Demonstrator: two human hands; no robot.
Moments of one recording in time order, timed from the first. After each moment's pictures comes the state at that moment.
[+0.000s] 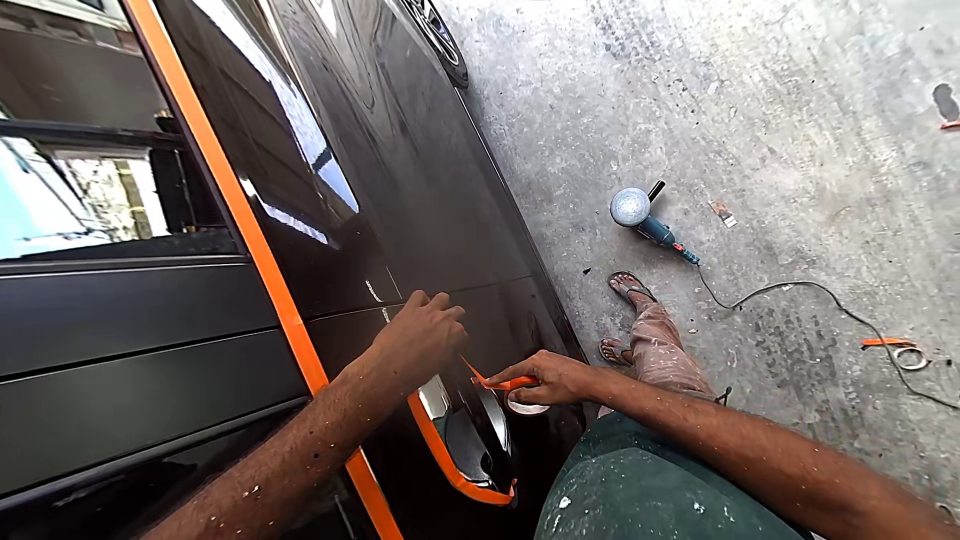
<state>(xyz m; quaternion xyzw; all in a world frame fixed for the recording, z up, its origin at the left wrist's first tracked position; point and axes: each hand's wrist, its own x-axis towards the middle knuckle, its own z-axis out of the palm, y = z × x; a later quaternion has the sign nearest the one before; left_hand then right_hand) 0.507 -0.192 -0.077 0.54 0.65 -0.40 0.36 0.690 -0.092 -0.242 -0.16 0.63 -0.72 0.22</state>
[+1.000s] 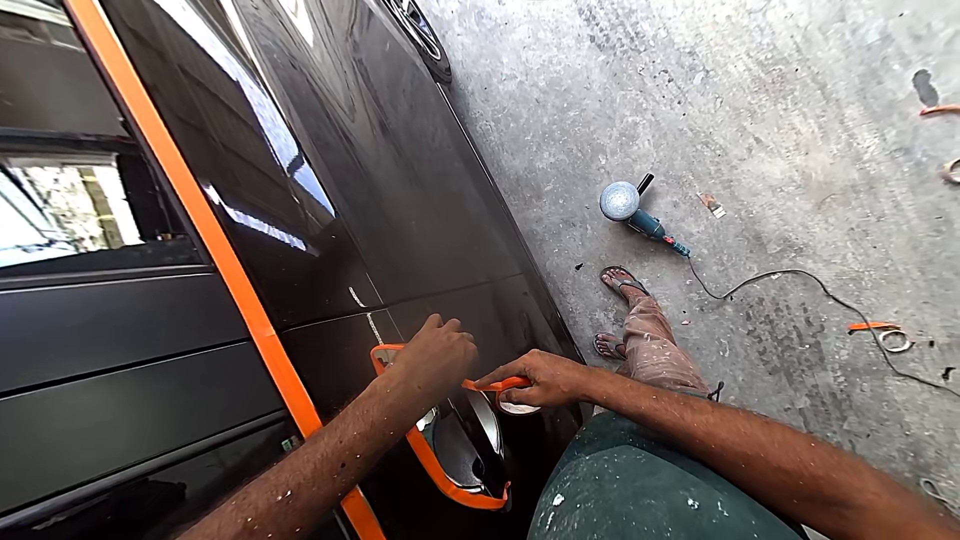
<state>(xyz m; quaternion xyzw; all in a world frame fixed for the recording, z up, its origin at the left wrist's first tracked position) 0.538 -0.188 -0.106 0.51 0.61 -0.42 0.43 0.693 -0.089 -0.239 -0.14 0.63 -0.73 0.22</state>
